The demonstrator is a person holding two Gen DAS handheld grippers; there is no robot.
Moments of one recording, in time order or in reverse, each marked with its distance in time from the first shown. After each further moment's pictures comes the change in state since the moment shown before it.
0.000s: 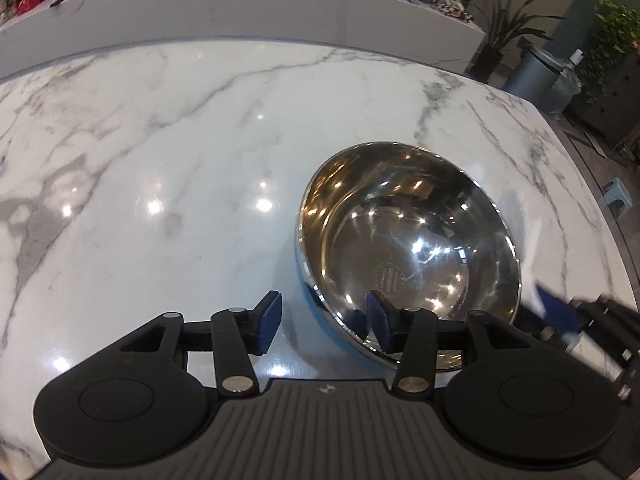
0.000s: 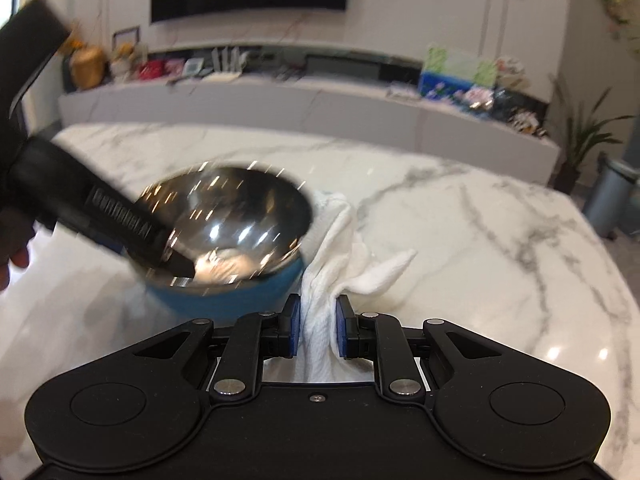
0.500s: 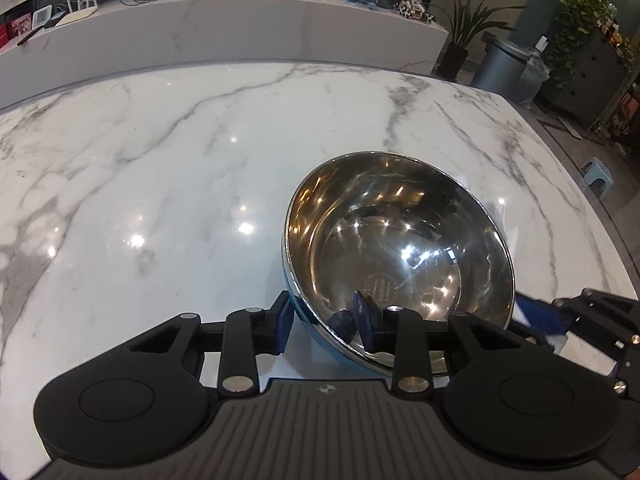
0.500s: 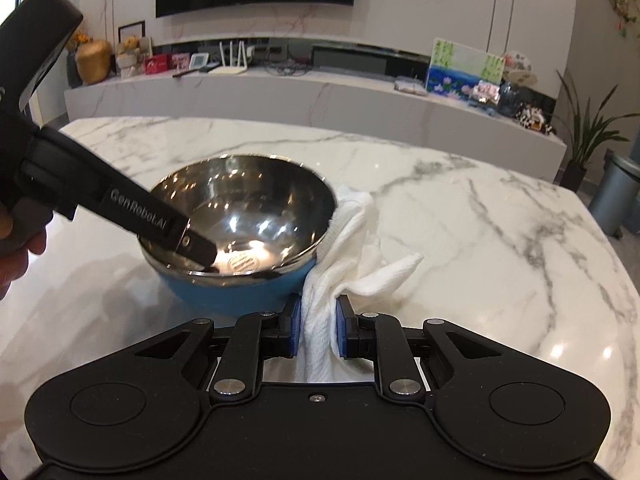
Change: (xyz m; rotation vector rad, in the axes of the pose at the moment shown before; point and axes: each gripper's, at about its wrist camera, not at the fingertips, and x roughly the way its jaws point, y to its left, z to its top) left arm 0.003 -0.007 0.001 0.094 -0.049 -0.048; right arm 0.009 0.008 -0.005 -0.027 0.089 0.043
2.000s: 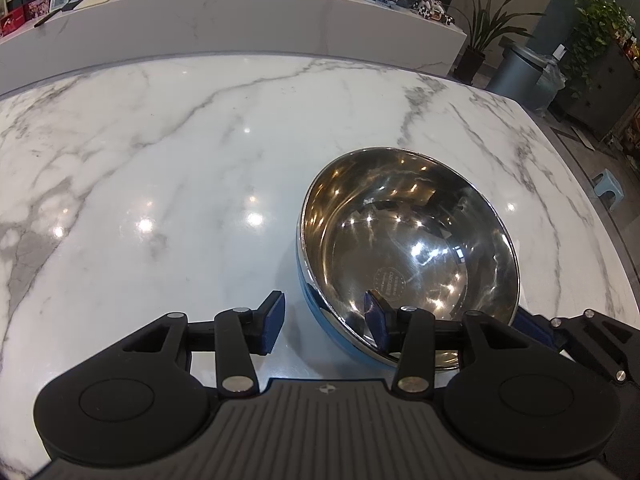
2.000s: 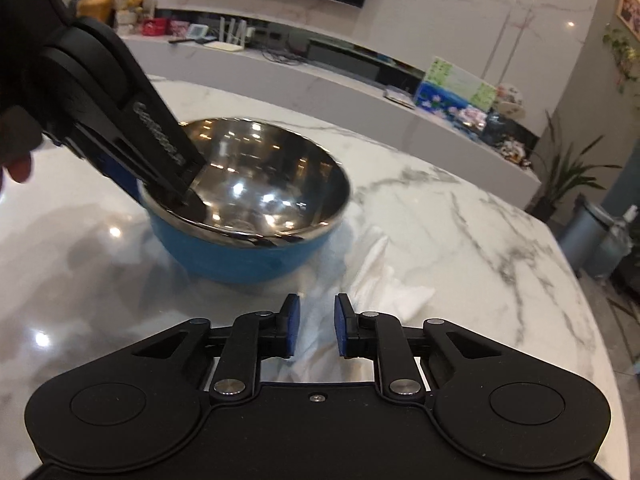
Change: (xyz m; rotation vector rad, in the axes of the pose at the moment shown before) left arm -0.004 0.005 -0.001 -0.060 0.021 0.033; right arm 0.008 0.023 -0.012 -0.163 0.005 -0.179
